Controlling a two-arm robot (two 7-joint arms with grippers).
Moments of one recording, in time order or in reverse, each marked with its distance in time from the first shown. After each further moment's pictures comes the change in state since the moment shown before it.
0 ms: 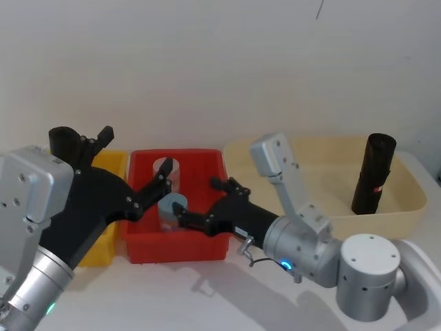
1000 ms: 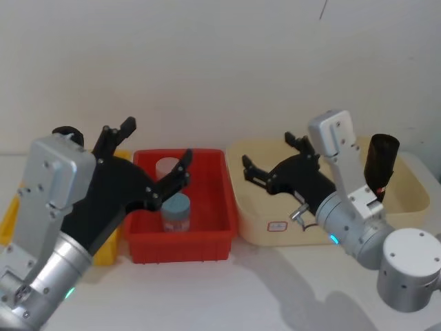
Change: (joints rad) left arm -0.066 -0.028 0.031 0.060 -0.009 -0.020 -0.036; right arm -0.026 0.037 0.109 -0.040 -0.145 -0.127 -0.187
